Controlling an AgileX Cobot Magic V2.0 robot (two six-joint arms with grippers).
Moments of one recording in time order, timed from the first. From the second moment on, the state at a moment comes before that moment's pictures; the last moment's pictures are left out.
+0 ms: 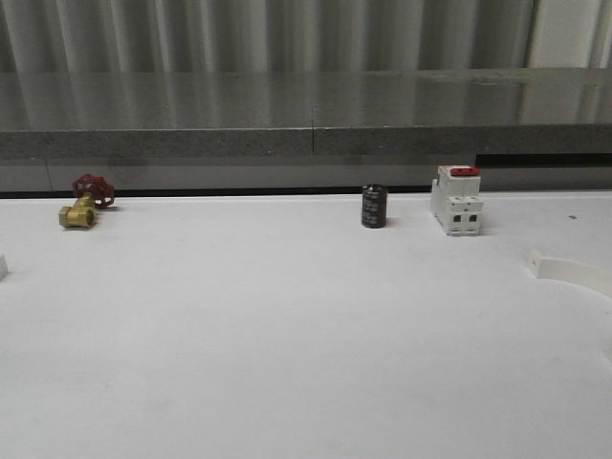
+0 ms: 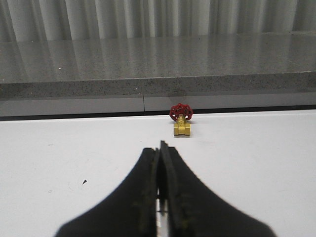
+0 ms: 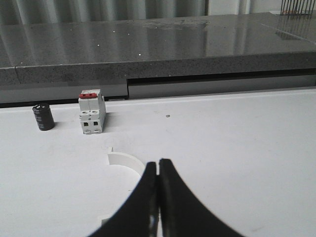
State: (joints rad) left arm -0.02 0.00 0.00 -0.03 0.14 0.09; right arm -0.06 -0.01 0.03 0.02 0.13 0.04
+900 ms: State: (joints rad) left arm -0.02 0.00 -0.07 -0.03 0.14 0.09; right arm -0.06 -0.01 0.03 0.02 0.13 0.04
